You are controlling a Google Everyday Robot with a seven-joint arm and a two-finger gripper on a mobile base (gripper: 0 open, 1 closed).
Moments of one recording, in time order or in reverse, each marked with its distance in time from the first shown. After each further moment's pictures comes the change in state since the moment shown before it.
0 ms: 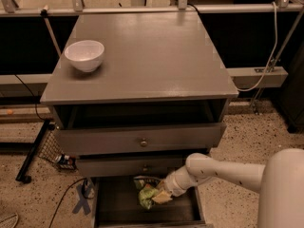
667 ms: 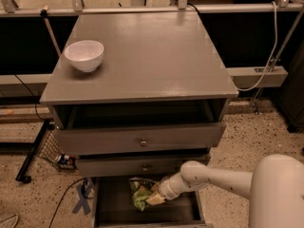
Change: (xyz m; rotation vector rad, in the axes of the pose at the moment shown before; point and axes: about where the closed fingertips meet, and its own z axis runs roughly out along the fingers) arm 0.006 -0.013 0.050 0.010 -0.071 -0.026
